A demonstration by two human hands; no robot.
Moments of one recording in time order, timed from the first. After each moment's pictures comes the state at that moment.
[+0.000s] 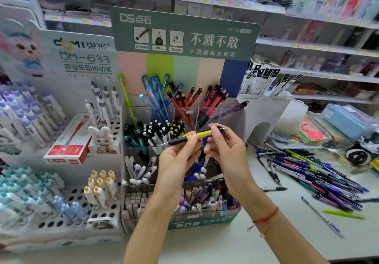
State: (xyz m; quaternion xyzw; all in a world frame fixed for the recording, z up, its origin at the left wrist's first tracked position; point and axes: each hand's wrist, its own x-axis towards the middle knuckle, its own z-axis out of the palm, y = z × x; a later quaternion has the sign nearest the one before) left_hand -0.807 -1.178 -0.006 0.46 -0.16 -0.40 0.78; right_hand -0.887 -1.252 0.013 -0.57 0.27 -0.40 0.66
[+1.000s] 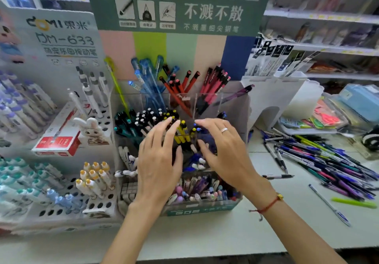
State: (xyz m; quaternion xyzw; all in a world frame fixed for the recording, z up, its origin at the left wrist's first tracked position) left_hand -0.784 -1.175 -0.056 0.80 -0.48 0.15 0.33; right_hand -0.897 -1.304 -0.035 -0.93 0.15 -0.32 0.09
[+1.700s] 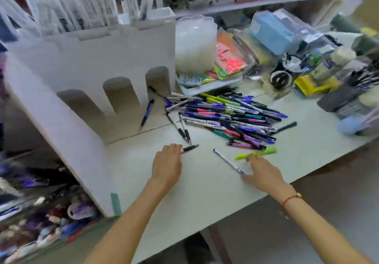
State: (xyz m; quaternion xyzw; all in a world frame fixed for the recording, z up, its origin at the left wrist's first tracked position) left_hand -0.999 -1.454 -0.226 0.76 -0.63 -0.16 0.05; right_hand -1.264 -1.528 -0.197 -0.77 0.58 0.19 0.18
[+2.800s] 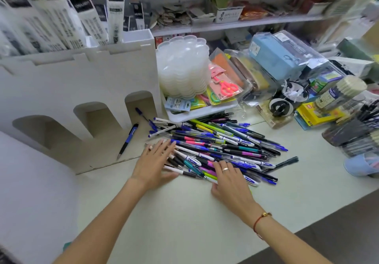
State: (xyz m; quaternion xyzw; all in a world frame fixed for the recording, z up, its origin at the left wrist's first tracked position) left_hand -0.965 -1.549 -0.251 0.71 -0.69 -0.12 0.01; right_hand -1.218 -1.598 -0.253 -0.90 0.43 -0.02 -0.04
